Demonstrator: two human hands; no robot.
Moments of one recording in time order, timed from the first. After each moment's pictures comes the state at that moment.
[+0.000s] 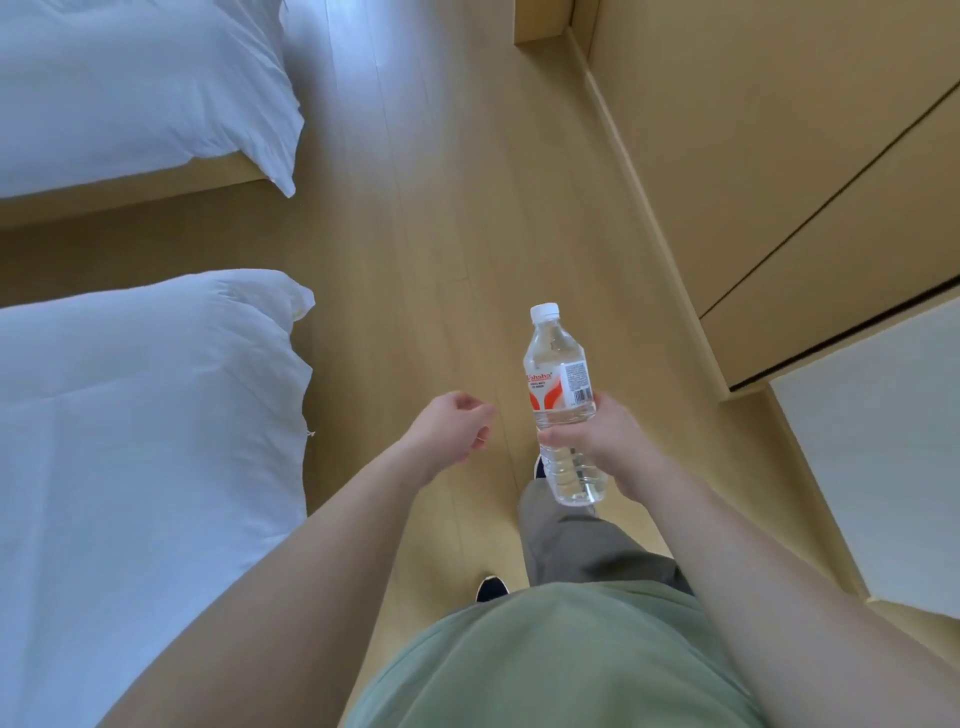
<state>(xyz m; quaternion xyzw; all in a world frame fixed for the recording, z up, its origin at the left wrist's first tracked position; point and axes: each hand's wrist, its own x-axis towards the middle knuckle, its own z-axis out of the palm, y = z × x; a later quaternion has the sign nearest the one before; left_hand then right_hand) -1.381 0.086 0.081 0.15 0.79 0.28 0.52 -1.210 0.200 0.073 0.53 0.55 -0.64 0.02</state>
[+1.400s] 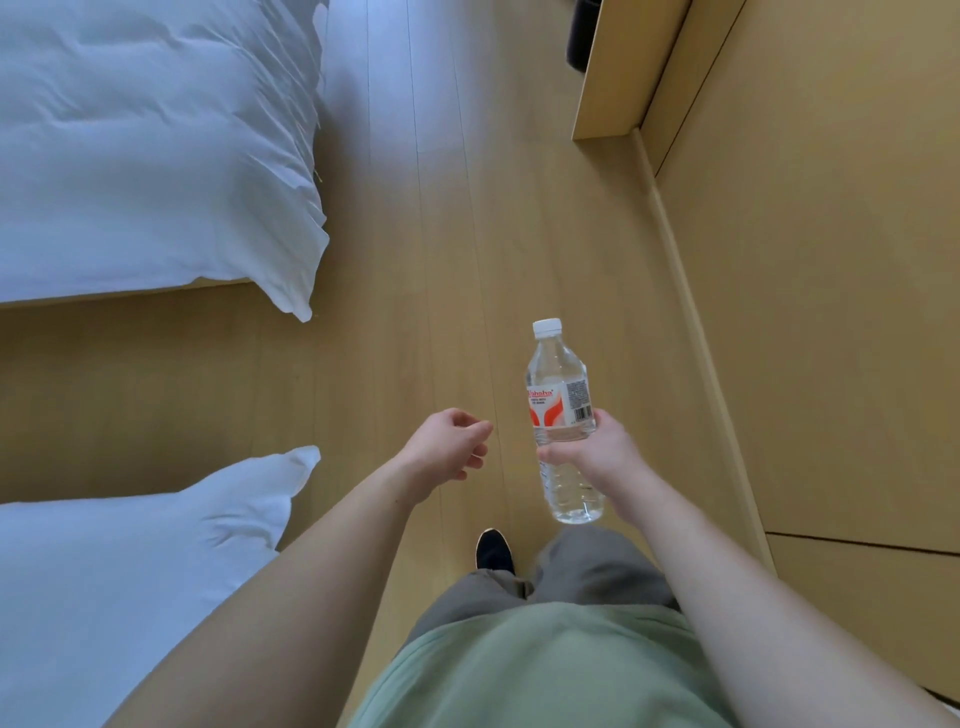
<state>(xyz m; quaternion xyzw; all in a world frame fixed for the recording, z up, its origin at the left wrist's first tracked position) -1.800 0.483 0.073 0.11 0.79 0.30 0.53 -1.638 0.608 0.088 0.54 0.54 -0.65 0.03</state>
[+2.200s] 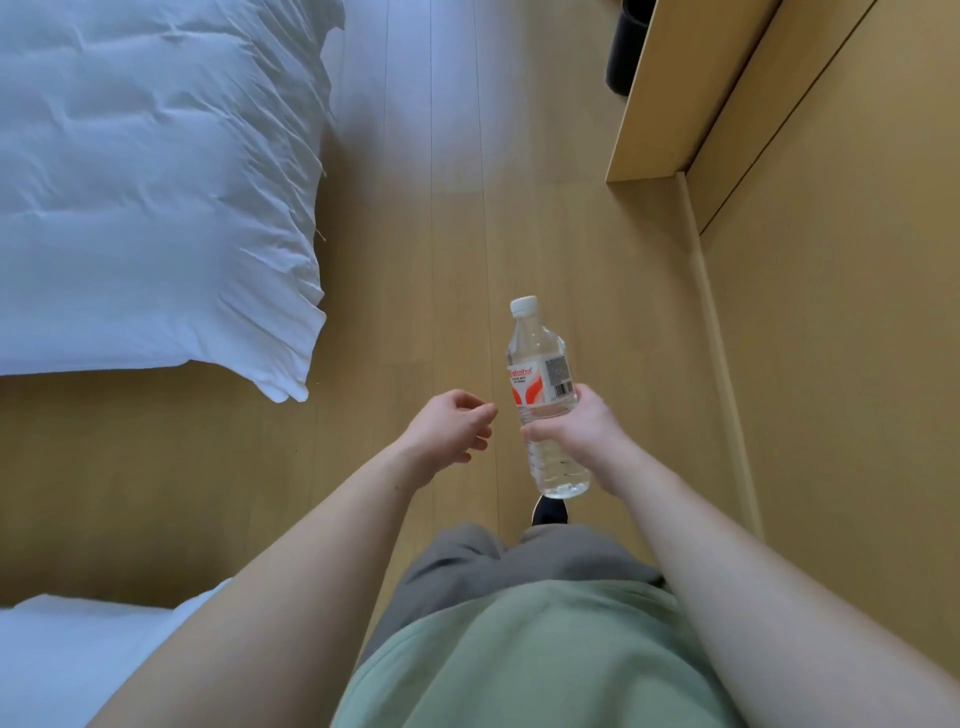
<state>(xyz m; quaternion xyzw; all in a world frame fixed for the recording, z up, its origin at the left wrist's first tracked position) -1.997 0.790 0.085 0.08 0.81 0.30 0.50 -1.867 0.920 0.072 0.50 0.57 -0.65 0.09</state>
